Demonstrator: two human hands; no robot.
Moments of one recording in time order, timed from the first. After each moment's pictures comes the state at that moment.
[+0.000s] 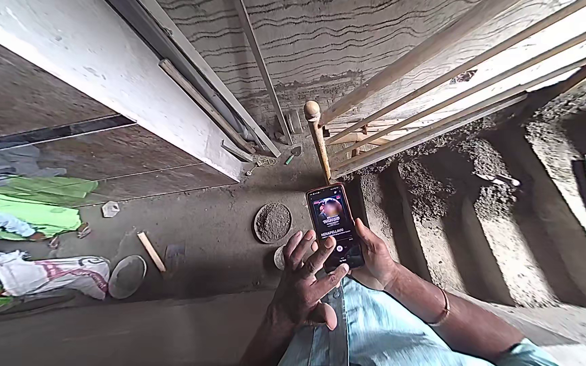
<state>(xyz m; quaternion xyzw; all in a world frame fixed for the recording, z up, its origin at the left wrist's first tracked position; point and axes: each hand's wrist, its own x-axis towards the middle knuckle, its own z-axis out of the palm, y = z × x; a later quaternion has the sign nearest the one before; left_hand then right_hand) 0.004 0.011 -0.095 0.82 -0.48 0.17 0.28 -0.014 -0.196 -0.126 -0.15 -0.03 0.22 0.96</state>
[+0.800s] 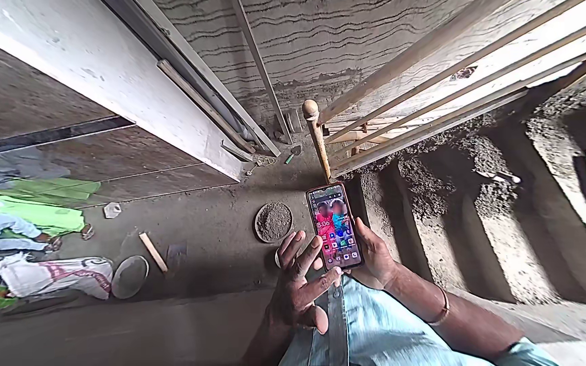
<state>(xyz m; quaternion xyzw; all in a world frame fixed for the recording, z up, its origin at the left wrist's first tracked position) 0.002 0.013 -0.092 0.80 -0.46 0.19 0.34 -0.017 -0.199 -0.126 -0.14 -0.04 0.23 0.96</state>
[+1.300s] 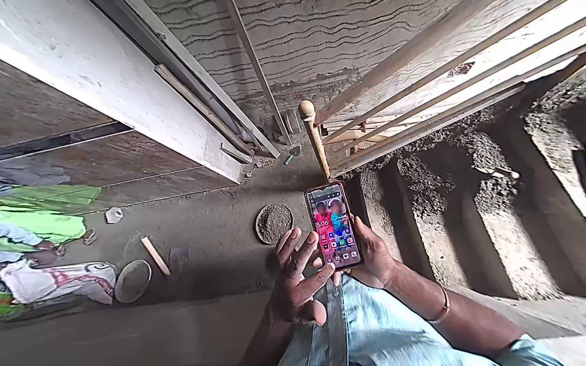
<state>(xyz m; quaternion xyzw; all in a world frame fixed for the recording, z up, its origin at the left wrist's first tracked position) 0.006 0.008 -0.088 0.80 -0.45 0.21 0.33 -0.016 -0.205 -0.127 -0.13 -0.07 0.24 0.96</state>
